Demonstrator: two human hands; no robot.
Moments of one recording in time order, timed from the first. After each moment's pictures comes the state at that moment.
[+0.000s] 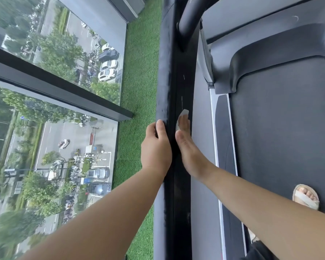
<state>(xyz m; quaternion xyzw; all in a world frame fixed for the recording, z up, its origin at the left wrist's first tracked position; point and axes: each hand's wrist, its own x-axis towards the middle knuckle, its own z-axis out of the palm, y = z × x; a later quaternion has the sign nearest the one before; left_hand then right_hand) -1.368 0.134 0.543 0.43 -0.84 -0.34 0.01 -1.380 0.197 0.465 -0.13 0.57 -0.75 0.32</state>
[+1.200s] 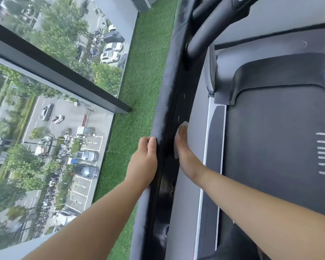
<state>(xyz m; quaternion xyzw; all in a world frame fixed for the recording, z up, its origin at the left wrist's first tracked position) -1.378 0.132 0.563 0.43 -0.85 -0.30 -0.08 -1.427 0.209 0.478 -0.12 0.56 -0.71 0.40</state>
